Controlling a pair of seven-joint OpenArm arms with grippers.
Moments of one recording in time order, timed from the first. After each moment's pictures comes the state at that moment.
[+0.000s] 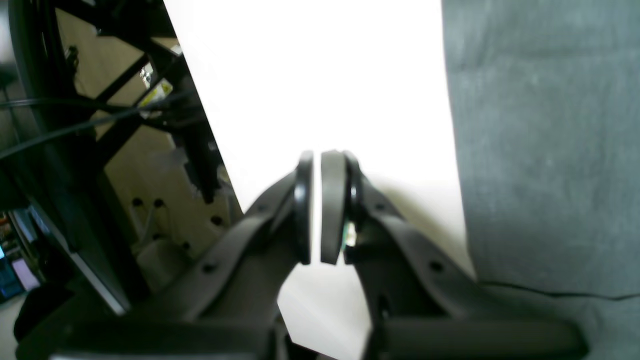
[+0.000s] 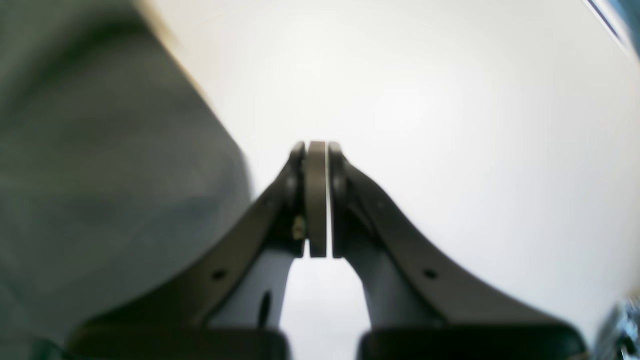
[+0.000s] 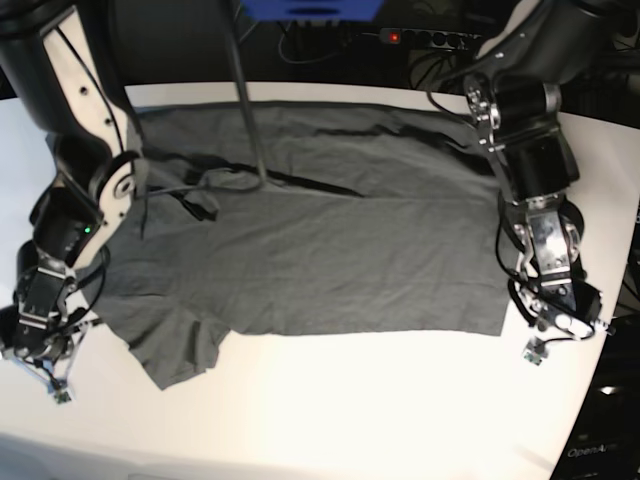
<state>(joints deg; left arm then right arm) -26.3 -6.3 -19.8 71.0 38.1 -39.5 60.4 41.0 10.3 39.7 51.9 -52.0 41.3 -33.0</state>
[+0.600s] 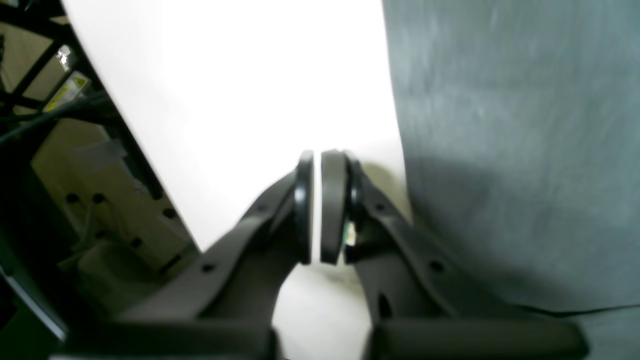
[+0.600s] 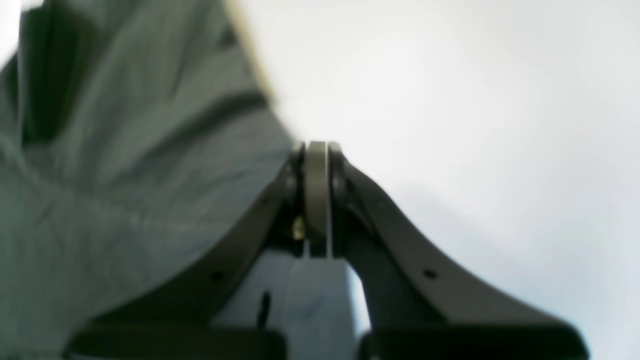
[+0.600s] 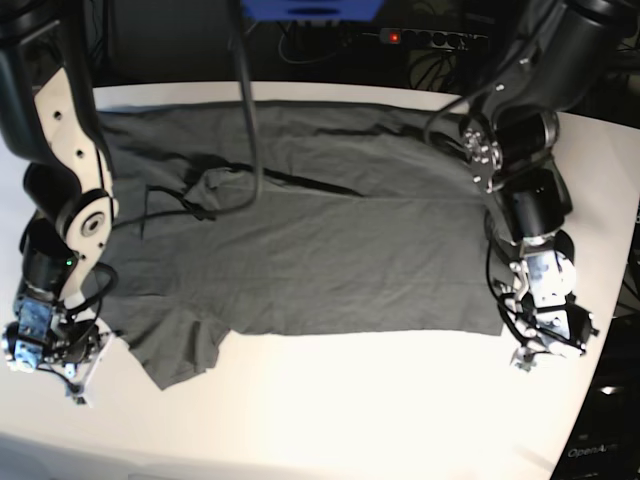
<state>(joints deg) -34.5 -3.5 -25.6 58.9 40.3 -39.5 59.8 46.1 13.8 39.9 33.3 -41.5 41.3 -36.6</state>
